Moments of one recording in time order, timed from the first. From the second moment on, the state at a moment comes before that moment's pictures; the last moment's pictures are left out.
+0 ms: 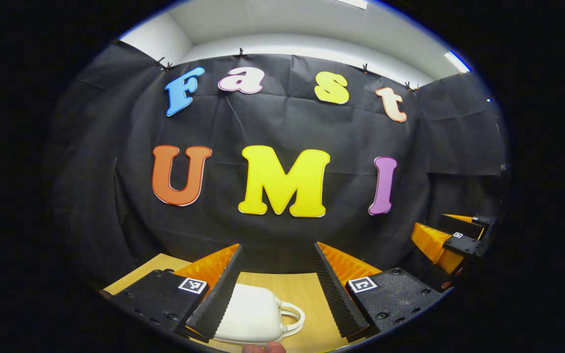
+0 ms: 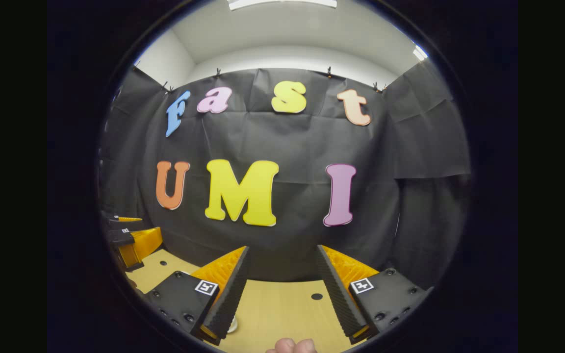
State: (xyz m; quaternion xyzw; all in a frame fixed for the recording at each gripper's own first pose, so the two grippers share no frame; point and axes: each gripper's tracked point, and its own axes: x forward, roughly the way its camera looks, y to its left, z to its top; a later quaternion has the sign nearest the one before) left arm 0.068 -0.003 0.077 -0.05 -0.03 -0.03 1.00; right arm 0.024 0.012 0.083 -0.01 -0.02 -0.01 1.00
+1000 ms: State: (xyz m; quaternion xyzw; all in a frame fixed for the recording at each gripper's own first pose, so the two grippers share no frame) left arm 0.047 0.023 0.085 -0.04 -0.04 0.02 1.00; right arm 0.006 0.049 0.070 -0.01 0.00 0.01 1.00
